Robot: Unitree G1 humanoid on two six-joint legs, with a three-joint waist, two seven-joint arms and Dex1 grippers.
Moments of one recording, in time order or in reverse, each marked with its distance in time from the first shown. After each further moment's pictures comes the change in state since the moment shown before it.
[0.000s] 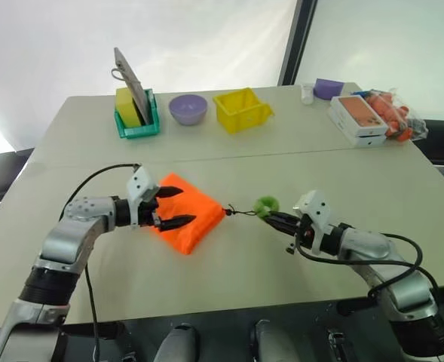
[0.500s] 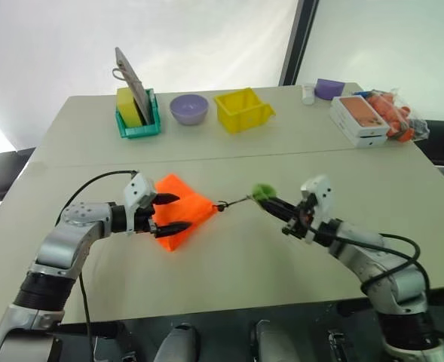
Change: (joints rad) left arm 0.072 0.036 0.011 -0.007 -0.015 0.026 -0.011; right arm -0.012 0.033 -0.066 0.060 0.035 0.106 -0.137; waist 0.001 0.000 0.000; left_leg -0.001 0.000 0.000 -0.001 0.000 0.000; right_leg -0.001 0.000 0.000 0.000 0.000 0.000
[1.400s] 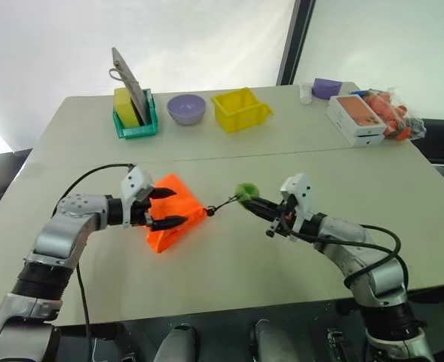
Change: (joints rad) left arm -0.060 0.028 -0.008 0.066 0.008 -0.026 -0.028; right arm -0.110 0.183 0.042 -0.022 0.019 0.067 0.074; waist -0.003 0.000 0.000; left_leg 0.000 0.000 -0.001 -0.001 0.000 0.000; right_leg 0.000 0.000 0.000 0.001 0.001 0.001
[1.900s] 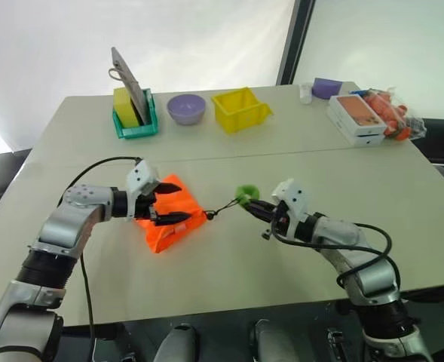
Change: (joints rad) left arm -0.072 0.011 -0.059 0.057 0.004 -0.006 -0.031; right arm 0.001 -0.017 0.035 0.035 -0.173 -0.091 0.004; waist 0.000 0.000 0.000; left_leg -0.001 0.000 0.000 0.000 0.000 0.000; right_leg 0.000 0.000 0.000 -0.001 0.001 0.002
